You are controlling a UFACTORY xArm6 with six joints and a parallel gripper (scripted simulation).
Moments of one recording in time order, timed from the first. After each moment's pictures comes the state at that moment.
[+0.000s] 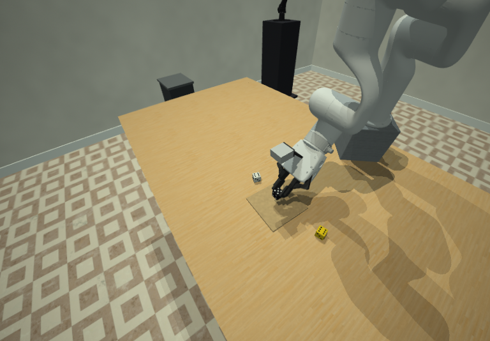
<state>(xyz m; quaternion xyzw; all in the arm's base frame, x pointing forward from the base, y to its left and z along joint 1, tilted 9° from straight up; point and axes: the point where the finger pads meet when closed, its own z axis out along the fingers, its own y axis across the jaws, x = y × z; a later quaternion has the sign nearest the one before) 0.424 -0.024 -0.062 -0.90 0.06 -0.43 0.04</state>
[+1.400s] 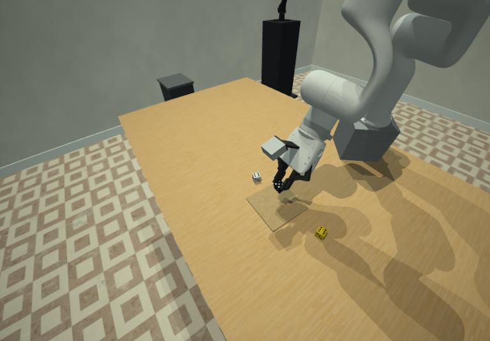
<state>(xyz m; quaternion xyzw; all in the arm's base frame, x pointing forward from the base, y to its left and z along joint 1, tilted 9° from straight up) 0.421 -0.028 -0.027 -0.94 0.06 -0.33 0.04</state>
